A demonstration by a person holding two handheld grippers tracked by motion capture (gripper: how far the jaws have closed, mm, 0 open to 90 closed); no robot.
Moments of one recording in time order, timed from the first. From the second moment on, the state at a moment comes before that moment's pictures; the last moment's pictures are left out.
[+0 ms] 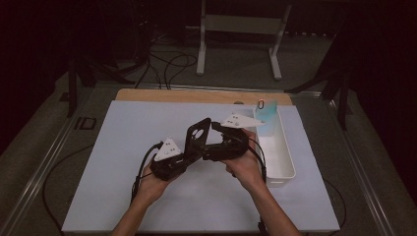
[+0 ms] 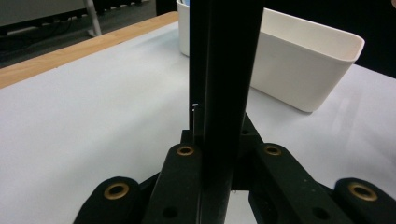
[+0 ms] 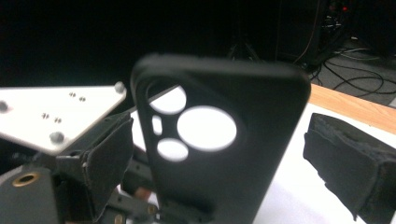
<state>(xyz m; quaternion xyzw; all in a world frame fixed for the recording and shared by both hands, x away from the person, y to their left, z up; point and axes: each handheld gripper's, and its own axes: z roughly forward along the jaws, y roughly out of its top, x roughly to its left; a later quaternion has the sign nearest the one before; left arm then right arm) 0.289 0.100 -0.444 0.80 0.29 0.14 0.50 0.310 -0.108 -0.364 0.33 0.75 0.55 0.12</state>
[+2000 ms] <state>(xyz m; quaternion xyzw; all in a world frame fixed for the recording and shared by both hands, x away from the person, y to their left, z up) 0.283 0.151 -0.443 0.74 0.35 0.23 0.53 0.316 -0.115 -0.366 0.36 0.75 0.53 0.15</state>
